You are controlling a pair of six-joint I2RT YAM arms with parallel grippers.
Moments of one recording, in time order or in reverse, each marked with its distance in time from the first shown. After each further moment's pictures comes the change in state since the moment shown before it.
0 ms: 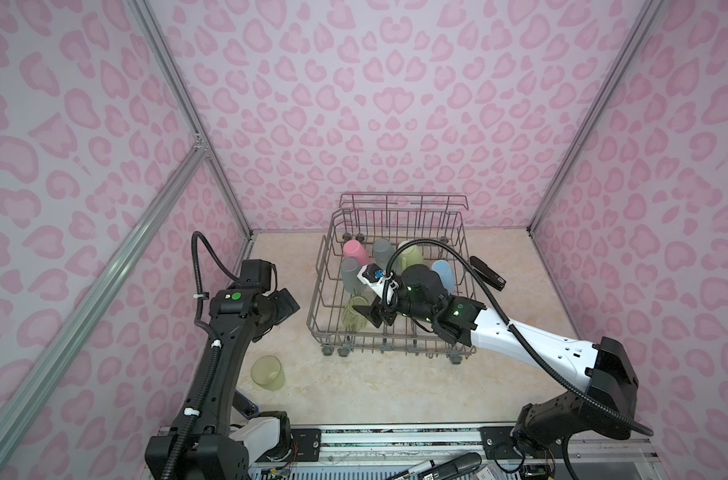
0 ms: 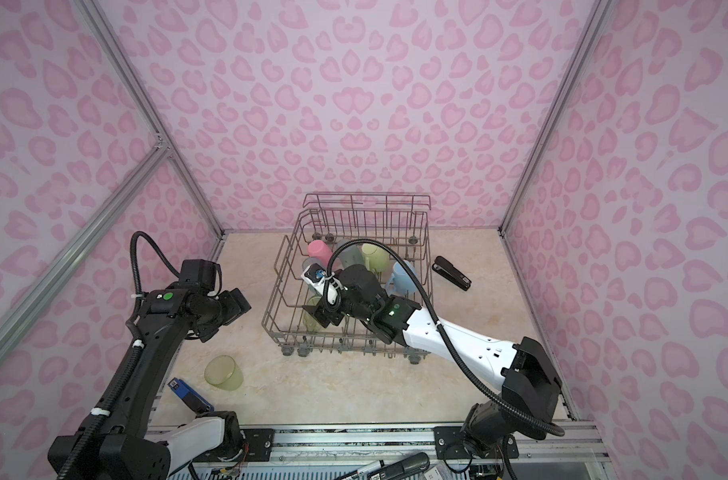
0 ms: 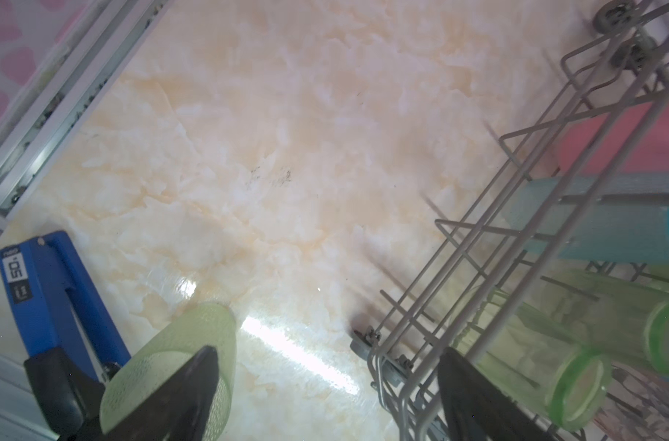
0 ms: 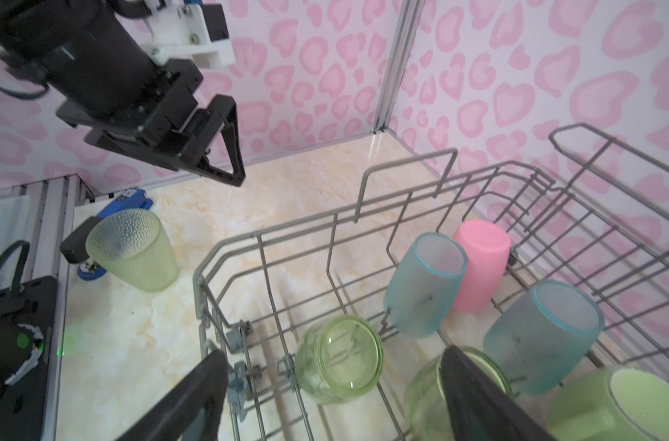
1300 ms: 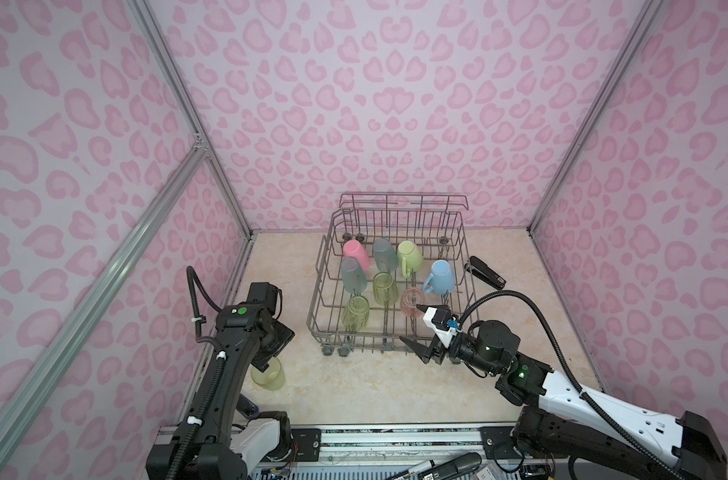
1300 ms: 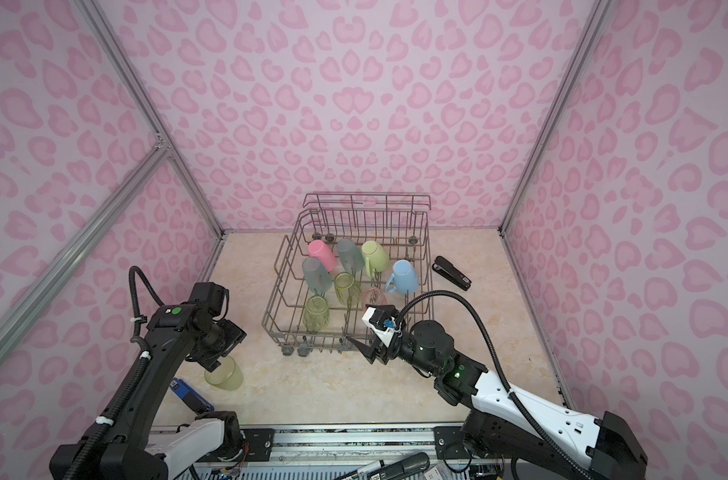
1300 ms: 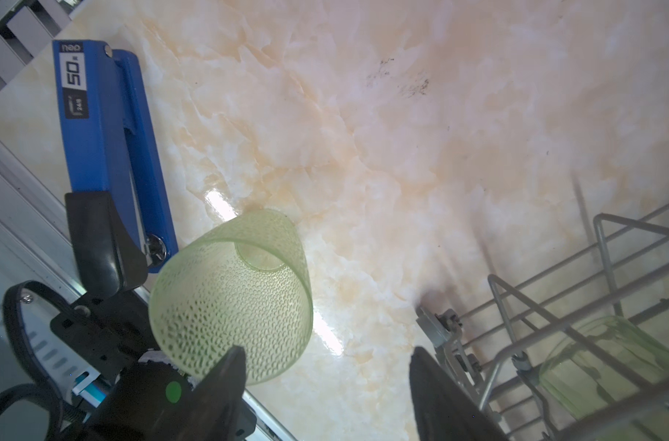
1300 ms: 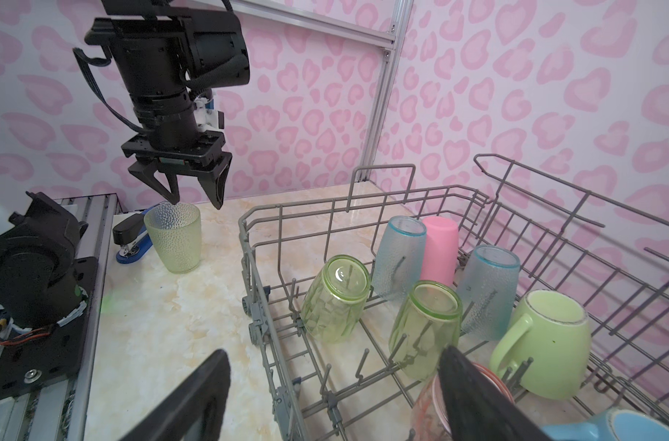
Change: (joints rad) left arm -0.010 -0.052 -0.166 -0.113 -0.053 -0.278; right arm -0.033 -0.587 -0.657 0.393 -0.049 0.000
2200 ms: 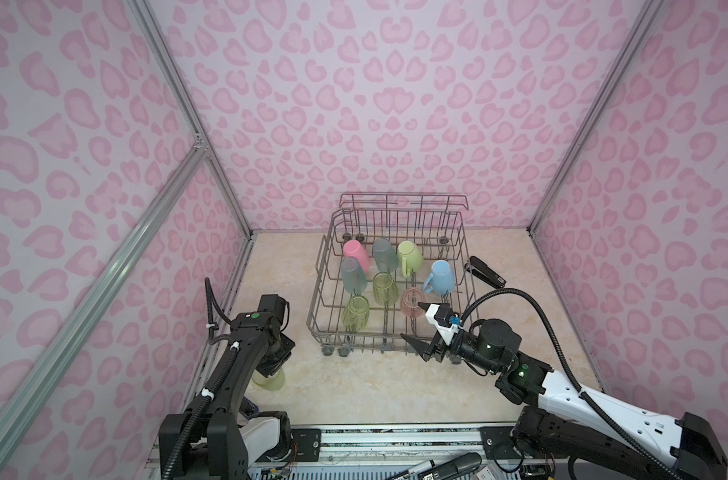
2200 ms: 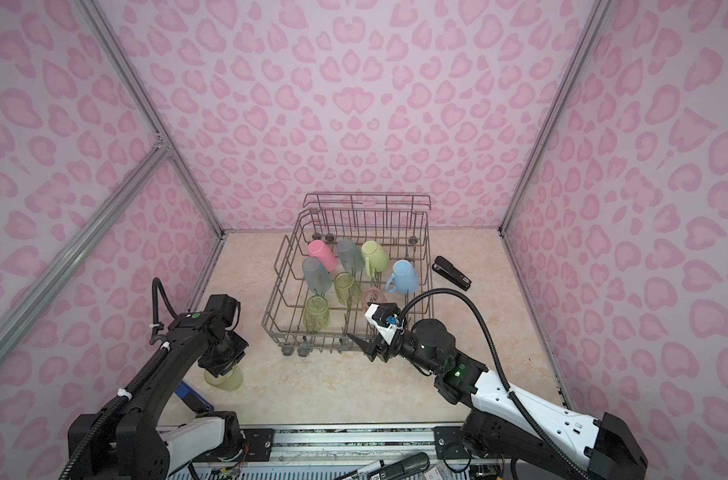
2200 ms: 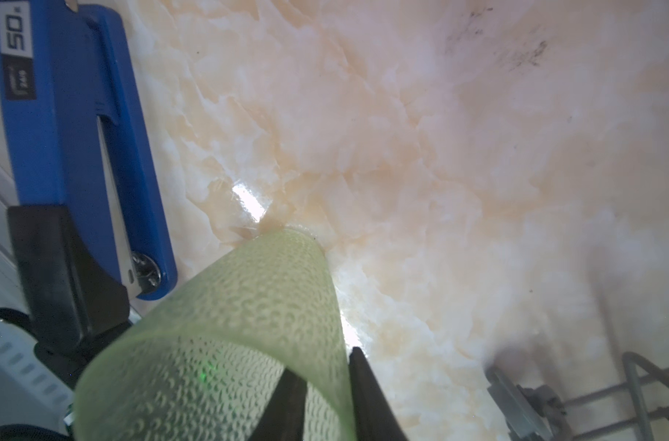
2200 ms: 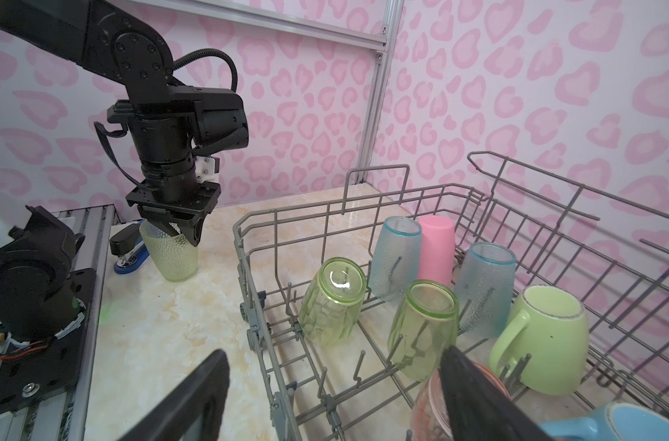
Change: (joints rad) left arm -0.001 0.060 -0.183 0.143 -0.048 -0.005; right arm -0.024 0.005 -0.001 0.018 -0.014 0.034
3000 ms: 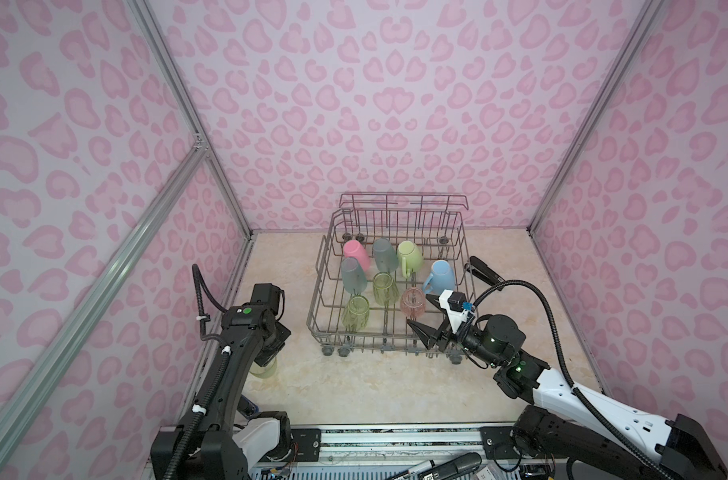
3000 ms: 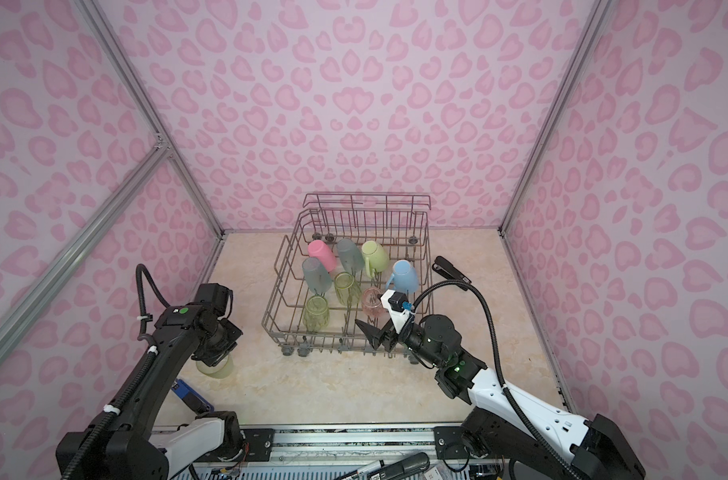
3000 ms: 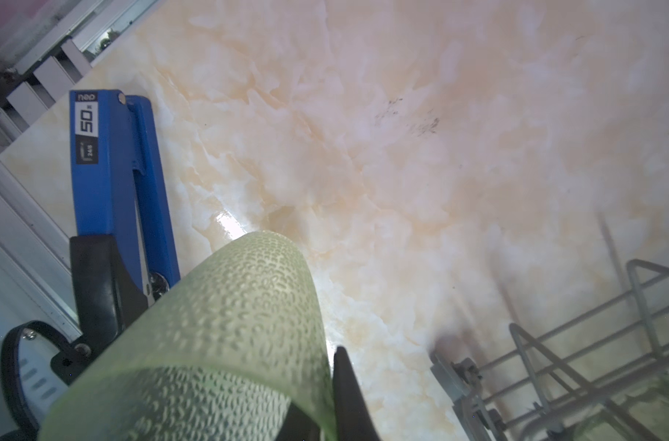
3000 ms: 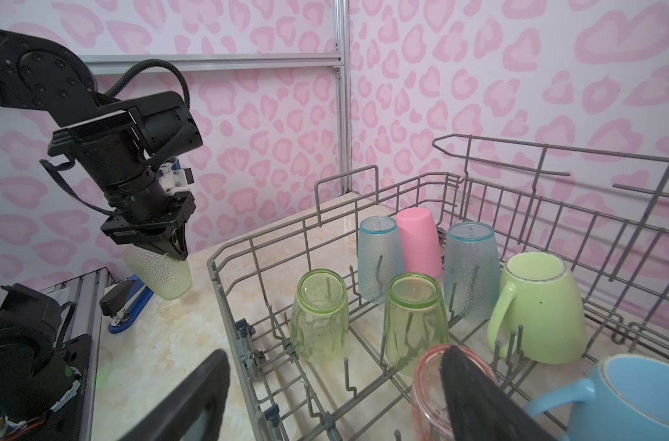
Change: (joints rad) left arm 0.000 -0.038 0.167 -0.059 -0.033 0.024; right arm -0.127 0.045 -0.061 0.167 -0.051 0.194
